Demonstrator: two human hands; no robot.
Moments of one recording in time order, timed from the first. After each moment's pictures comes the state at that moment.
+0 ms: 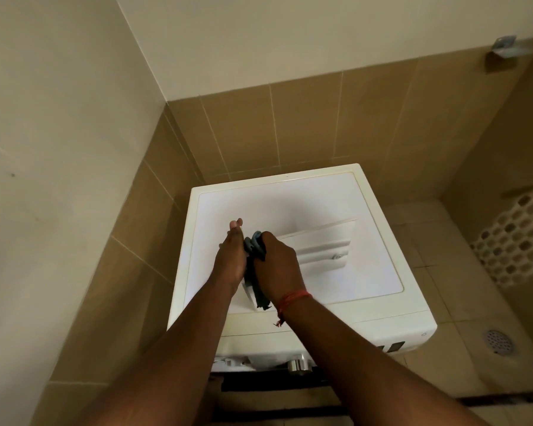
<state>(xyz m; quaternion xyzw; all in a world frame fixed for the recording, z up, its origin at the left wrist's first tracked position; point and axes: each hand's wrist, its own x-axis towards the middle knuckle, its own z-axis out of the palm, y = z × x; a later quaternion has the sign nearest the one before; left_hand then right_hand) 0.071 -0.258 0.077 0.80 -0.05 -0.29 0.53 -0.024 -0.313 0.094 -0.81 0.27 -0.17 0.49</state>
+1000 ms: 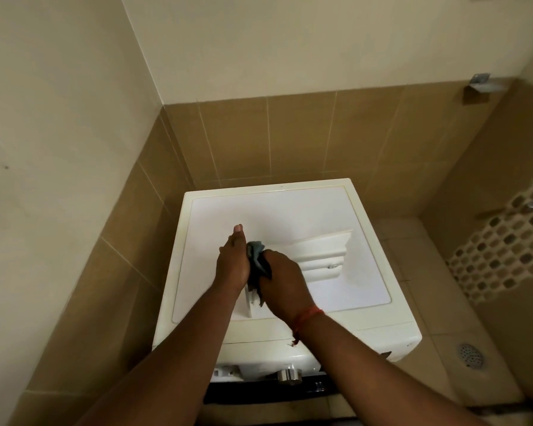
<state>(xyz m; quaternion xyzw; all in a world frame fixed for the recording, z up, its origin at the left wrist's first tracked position) 0.063 -0.265 0.082 0.80 -0.05 -0.26 0.53 -0.046 -0.312 0.101 -0.84 0.23 -0.15 0.46</state>
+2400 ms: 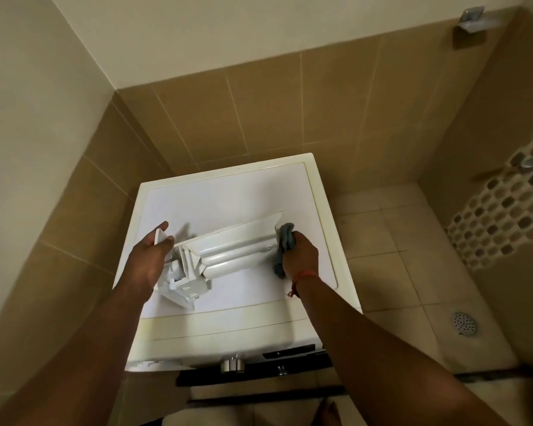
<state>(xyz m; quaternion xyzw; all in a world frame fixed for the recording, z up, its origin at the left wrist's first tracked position) 0.071 -0.261 0.076 0.86 -0.04 -0.21 0.47 -0.102 -0.485 -0.003 -0.70 0.44 -0.14 0.55</state>
